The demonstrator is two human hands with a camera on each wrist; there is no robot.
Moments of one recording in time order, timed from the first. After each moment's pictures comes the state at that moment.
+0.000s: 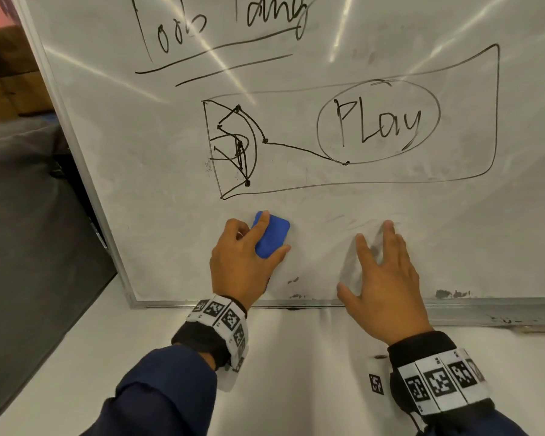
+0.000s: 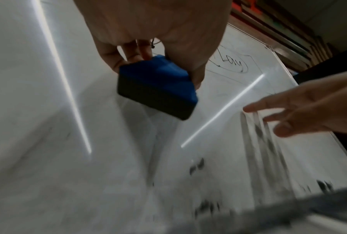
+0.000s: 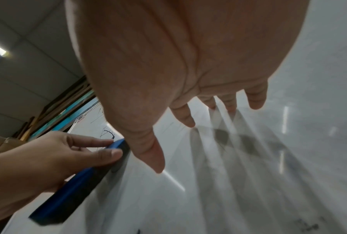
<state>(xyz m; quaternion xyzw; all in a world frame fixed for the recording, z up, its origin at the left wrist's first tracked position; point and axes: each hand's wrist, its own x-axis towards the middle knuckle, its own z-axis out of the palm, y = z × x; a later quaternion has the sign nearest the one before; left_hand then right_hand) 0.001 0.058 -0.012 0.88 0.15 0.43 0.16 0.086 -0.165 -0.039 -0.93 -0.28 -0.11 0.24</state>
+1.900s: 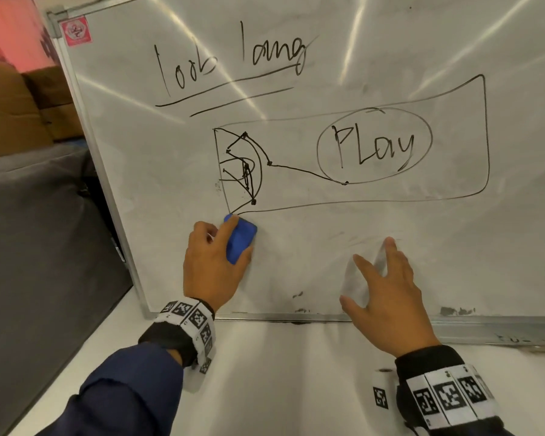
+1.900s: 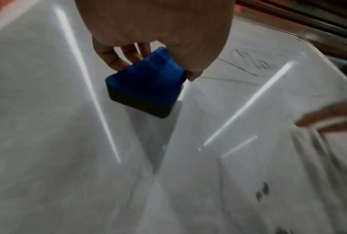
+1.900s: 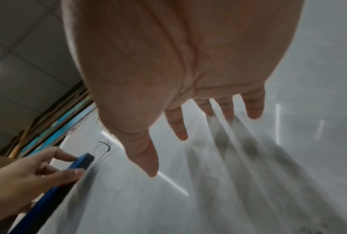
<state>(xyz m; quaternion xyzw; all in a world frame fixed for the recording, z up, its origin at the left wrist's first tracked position) -0.026 0.102 0.014 0.88 0.18 0.43 0.07 0.092 -0.173 -0.035 -0.91 -0.30 -0.09 0.28</state>
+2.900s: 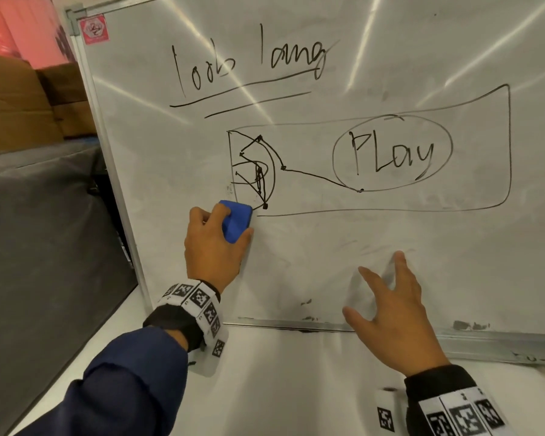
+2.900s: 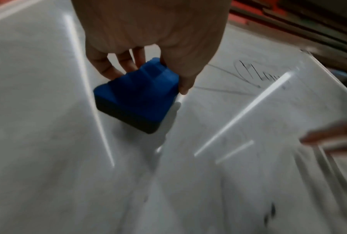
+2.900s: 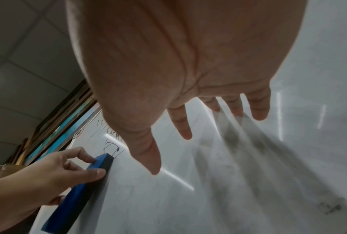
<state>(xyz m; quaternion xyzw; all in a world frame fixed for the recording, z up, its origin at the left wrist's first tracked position) -0.015 0.113 0.044 0.83 0.23 0.48 0.14 0.082 -0.166 -0.036 -0.89 -0.30 -0.06 0.33</state>
